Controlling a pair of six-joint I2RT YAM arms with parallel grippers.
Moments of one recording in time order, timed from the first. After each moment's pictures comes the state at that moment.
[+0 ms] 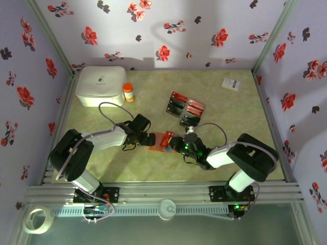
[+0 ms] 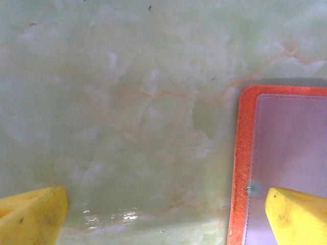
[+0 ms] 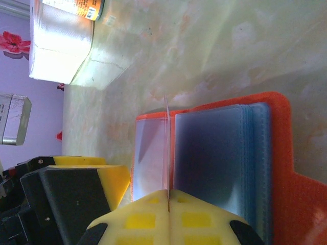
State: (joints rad) left arm -0.72 1.59 0.82 -0.41 -0.09 -0.59; right arm 0.86 1.57 0.33 0.75 -0.03 1.18
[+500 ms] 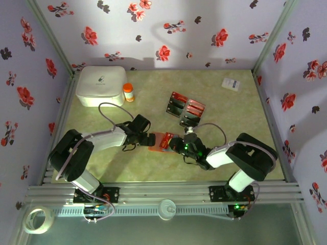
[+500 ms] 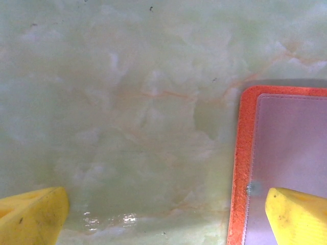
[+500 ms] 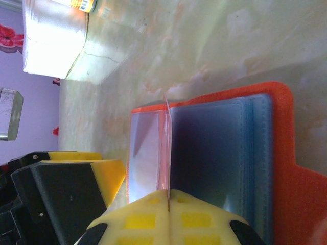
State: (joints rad) left arm -0.73 1.59 0.81 -0.39 -0.10 -0.59; right arm 0.86 1.58 0.33 0.74 -0.05 1.18
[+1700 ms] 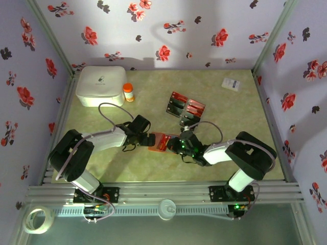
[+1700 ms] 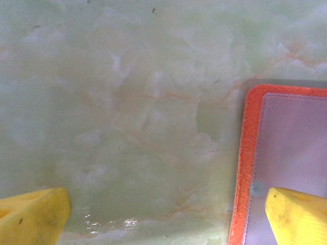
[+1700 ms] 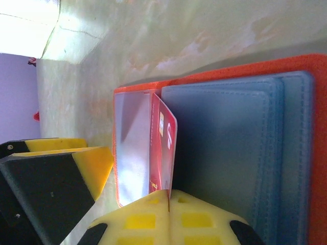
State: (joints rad) left arm -0.73 1.59 0.80 -0.38 -0.11 -0.59; right arm 0.86 1.60 0.42 0.56 -0.11 1.18
